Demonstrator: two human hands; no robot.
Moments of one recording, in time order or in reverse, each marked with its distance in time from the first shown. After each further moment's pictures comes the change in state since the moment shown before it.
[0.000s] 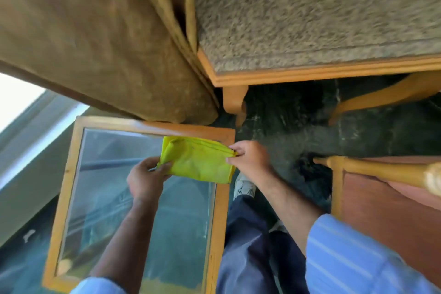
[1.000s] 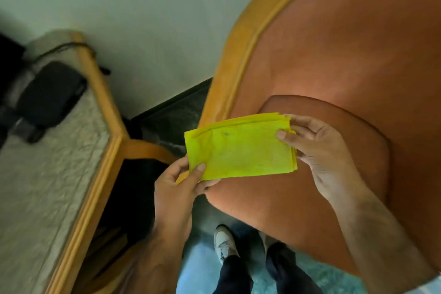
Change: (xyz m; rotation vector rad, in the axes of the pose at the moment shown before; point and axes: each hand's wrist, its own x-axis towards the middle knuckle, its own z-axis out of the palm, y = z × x) left_hand -0.423 0.230 0.270 0.176 -1.243 0.497; right_hand -0.357 0.217 -0.342 1.376 1.213 0.018
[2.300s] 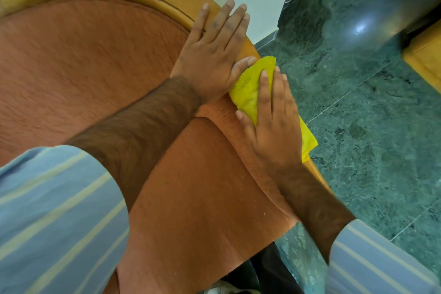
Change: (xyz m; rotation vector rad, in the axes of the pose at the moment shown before) left_hand -0.088 -0.075 0.573 1.535 -1.099 2.029; right_hand -0.040 0.068 -0.330 -1.001 1.108 -0.178
